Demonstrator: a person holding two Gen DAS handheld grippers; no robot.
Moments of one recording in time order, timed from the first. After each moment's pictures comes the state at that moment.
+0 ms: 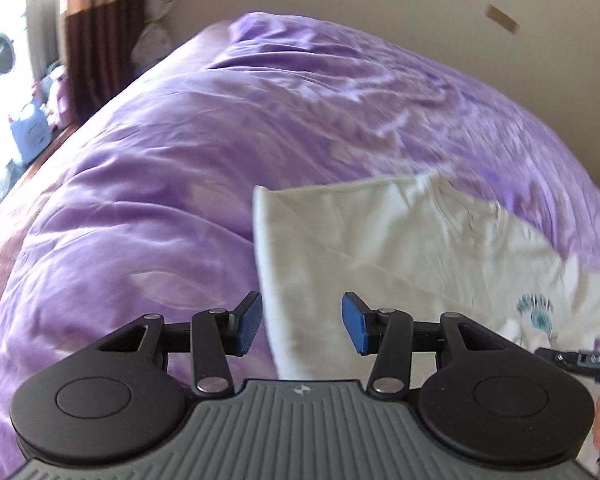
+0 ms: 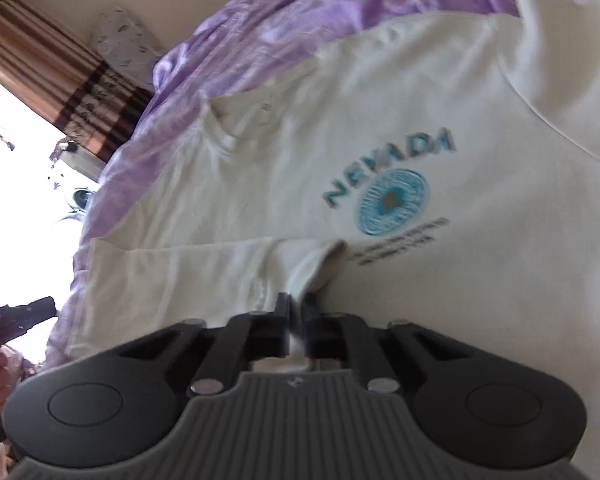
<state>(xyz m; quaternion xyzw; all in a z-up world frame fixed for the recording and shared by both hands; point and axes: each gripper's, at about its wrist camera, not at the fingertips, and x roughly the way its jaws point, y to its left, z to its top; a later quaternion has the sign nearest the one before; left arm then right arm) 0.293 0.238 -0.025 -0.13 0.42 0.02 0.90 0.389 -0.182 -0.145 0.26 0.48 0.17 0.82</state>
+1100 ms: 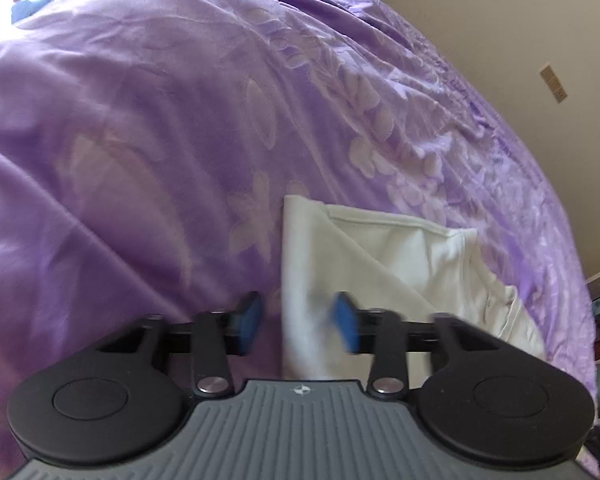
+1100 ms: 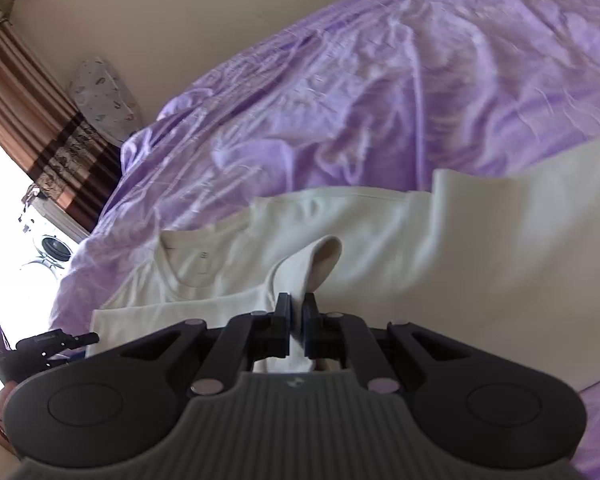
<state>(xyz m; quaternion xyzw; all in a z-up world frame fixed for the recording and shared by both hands) 0.411 0.237 -0.117 -0.30 0.43 0.02 0.85 0.453 -0.293 -0.117 0.24 0.43 0.10 0.87</state>
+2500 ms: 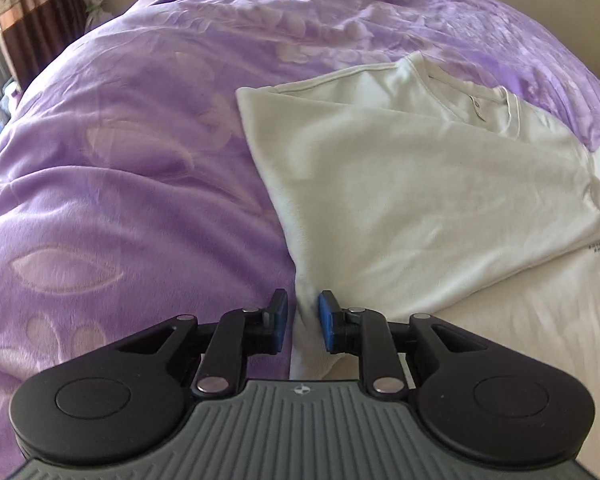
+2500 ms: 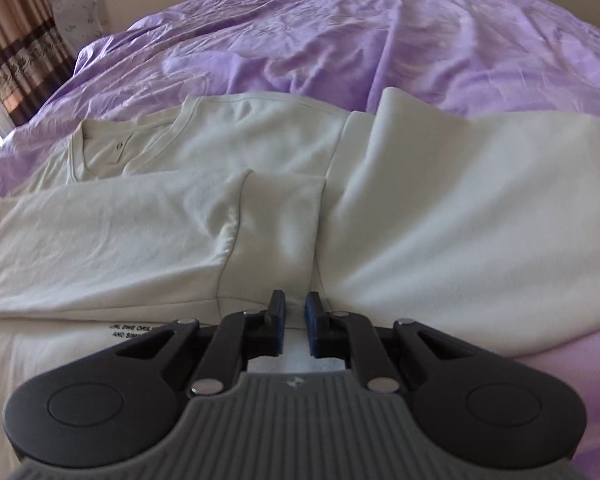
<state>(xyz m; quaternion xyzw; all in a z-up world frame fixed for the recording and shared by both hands) 0.329 0.179 -0.097 -0.02 0.50 -0.02 0.86 0.428 -0.271 -0.162 0.08 0.47 0.06 0.88</state>
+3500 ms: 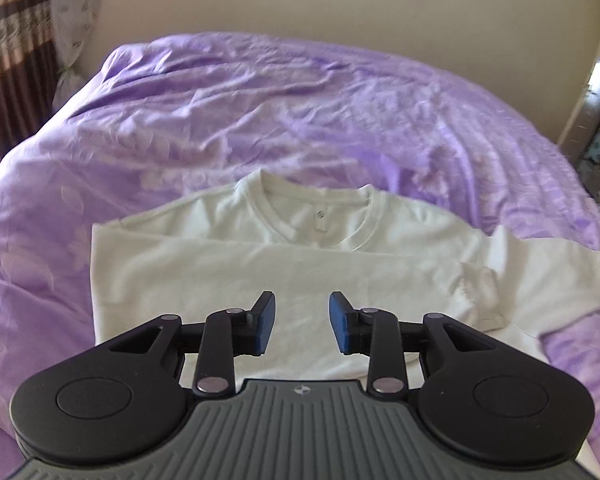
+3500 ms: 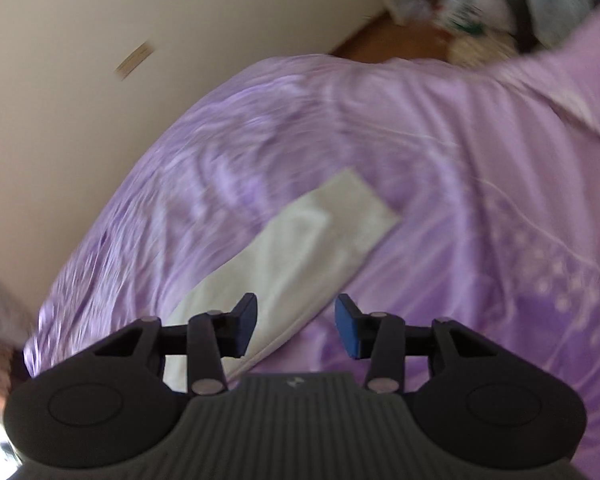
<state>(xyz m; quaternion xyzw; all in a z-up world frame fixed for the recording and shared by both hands) 0.344 0.029 -0.019 -0.04 0.41 -0.05 0.91 0.250 -0.627 -0.042 0.38 0.31 -0.20 0.85</state>
